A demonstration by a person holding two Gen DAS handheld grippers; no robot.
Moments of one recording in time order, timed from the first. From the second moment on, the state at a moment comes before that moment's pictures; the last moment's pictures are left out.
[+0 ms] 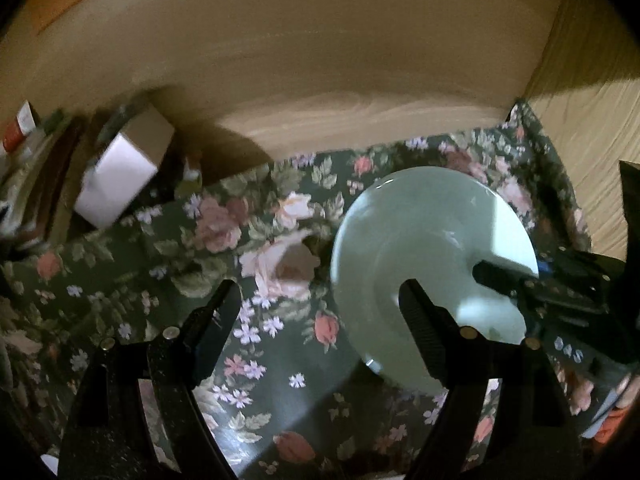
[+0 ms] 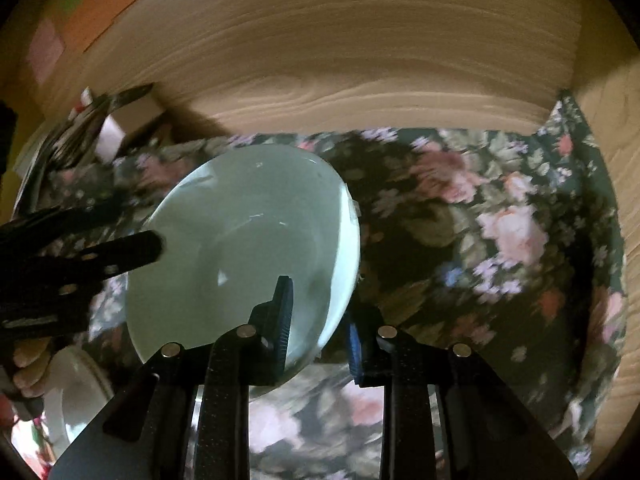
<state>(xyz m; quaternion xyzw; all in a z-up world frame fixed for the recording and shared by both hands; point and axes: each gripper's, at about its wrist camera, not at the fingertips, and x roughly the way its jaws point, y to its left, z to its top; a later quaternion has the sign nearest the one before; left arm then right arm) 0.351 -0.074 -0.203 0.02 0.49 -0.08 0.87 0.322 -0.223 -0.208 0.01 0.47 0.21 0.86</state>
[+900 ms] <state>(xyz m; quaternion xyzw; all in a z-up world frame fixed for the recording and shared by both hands) 0.341 -0.089 -0.215 0.04 0.52 -0.11 0.85 0.312 -0.218 -0.200 0.04 0.46 0.22 0.86</state>
